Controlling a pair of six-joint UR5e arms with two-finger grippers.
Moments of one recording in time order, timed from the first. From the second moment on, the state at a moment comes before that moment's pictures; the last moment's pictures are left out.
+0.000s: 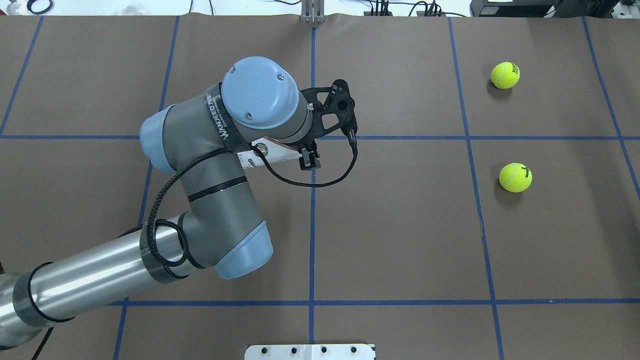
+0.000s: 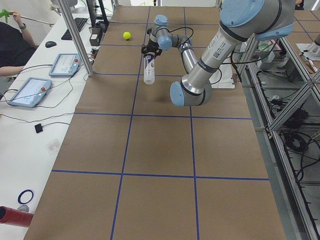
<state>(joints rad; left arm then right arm) -0.56 -2.43 -1.66 -1.67 -1.71 0.08 1.56 -1.55 1.56 -1.53 2.40 -0.07</state>
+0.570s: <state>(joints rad) -0.57 -2.43 -1.71 -2.16 -1.52 -0.34 1.56 -1.54 1.56 -1.53 2.40 -0.07</state>
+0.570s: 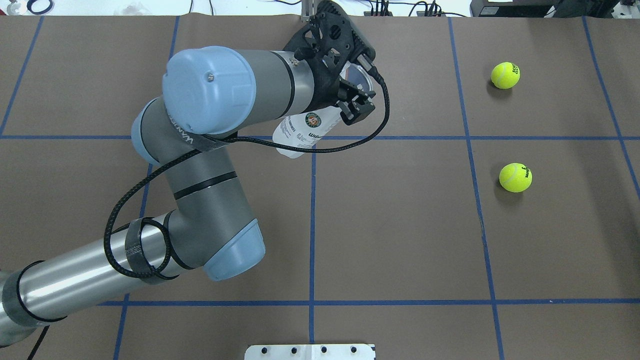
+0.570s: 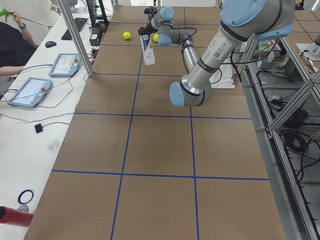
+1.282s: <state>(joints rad) -0.56 -2.28 -1.60 -2.74 -1.25 -0.56 1.56 -1.54 1.58 -1.53 2.42 -0.07</state>
